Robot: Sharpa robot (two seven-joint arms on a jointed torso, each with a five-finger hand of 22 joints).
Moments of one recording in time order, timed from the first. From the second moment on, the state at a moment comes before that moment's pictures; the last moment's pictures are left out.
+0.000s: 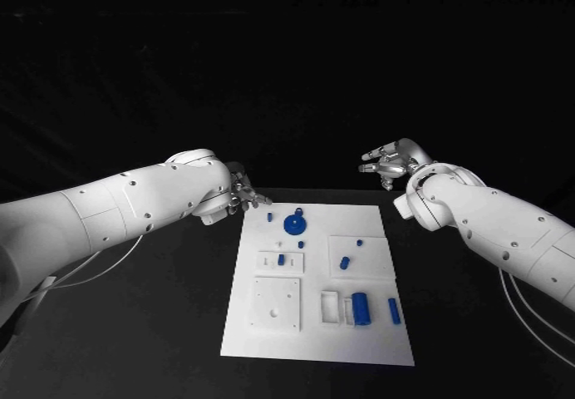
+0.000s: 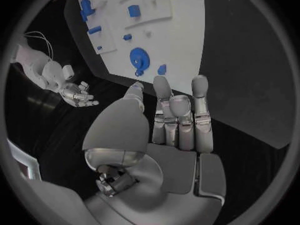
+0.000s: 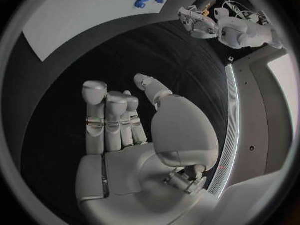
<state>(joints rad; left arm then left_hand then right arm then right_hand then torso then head) 1.42 -0.53 -0.13 1.07 -1.00 -0.01 -0.54 1.15 -0.05 -0.07 0.19 0.34 1.24 -0.02 0.07 0.96 1.46 -0.08 0.60 0.50 1.30 -0.13 1.24 0.65 0.02 1.23 -0.15 0.47 1.31 1.11 -0.58 0.34 1.05 -1.09 -0.37 -0.13 1.21 -0.12 0.33 -0.18 0.48 1.02 0.11 0.07 0.07 1.20 0.01 1.01 1.10 1.42 -0.07 0.98 1.00 0.10 1.47 -0.08 0.63 1.31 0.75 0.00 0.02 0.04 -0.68</state>
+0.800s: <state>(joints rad) 1.44 -0.40 -0.13 0.81 -1.02 0.15 -0.48 1.11 -0.06 -0.05 0.21 0.25 1.20 0.00 0.08 0.80 1.46 -0.07 0.58 0.53 1.29 -0.12 1.26 0.62 0.02 1.24 -0.14 0.47 1.31 1.11 -0.59 0.34 1.09 -1.06 -0.38 -0.13 1.20 -0.12 0.27 -0.14 0.48 1.01 0.11 0.07 0.07 1.18 -0.01 0.68 0.69 1.40 -0.07 0.86 0.86 0.10 1.47 -0.09 0.38 1.27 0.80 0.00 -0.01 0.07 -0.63</state>
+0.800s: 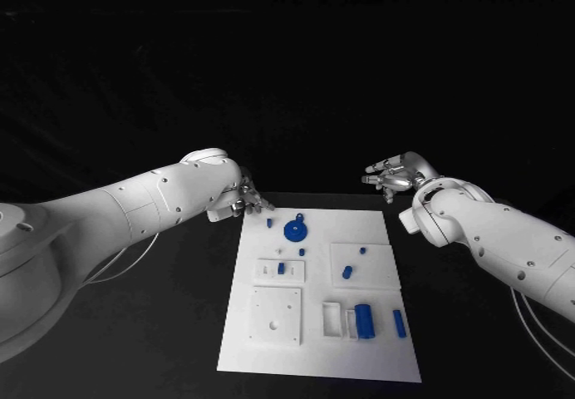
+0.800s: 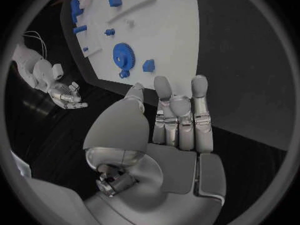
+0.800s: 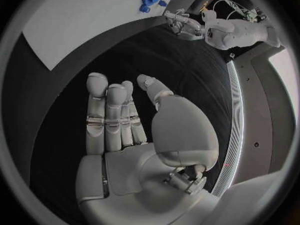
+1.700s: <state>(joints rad) 1.43 -0.38 -0.13 0.78 -1.02 0.24 -0.46 1.12 -0.04 -0.07 0.16 0.30 1.20 0.00 0.08 0.78 1.47 -0.07 0.57 0.54 1.28 -0.12 1.26 0.60 0.02 1.24 -0.14 0.47 1.31 1.12 -0.57 0.34 1.09 -1.02 -0.40 -0.11 1.21 -0.13 0.27 -0.12 0.48 1.01 0.11 0.07 0.07 1.22 0.00 0.53 0.45 1.39 -0.07 0.87 0.82 0.10 1.47 -0.09 0.37 1.24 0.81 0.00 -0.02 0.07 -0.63</state>
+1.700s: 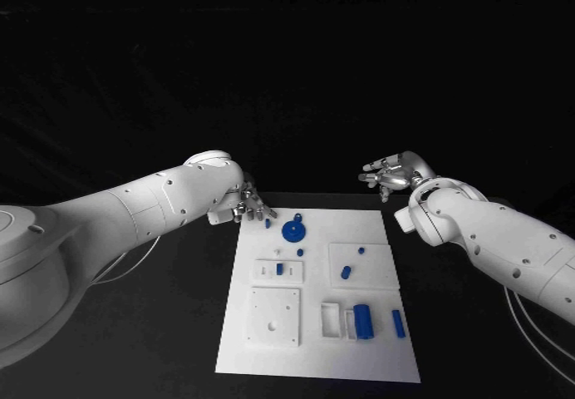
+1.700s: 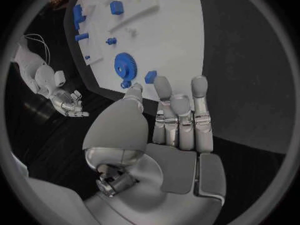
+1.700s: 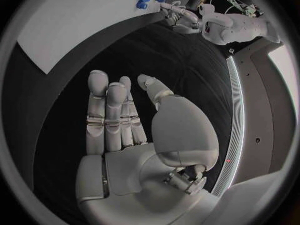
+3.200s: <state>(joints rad) 1.42 -0.38 -0.13 0.80 -0.88 0.24 -0.45 1.17 -0.01 0.25 0.03 0.51 1.15 0.00 0.12 0.94 1.47 -0.07 0.57 0.54 1.27 -0.12 1.28 0.62 0.02 1.23 -0.14 0.50 1.31 1.12 -0.56 0.34 1.07 -1.02 -0.40 -0.12 1.21 -0.13 0.27 -0.12 0.50 1.01 0.11 0.07 0.07 1.23 0.00 0.53 0.44 1.40 -0.07 0.87 0.81 0.10 1.47 -0.09 0.37 1.23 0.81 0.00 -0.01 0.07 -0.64</state>
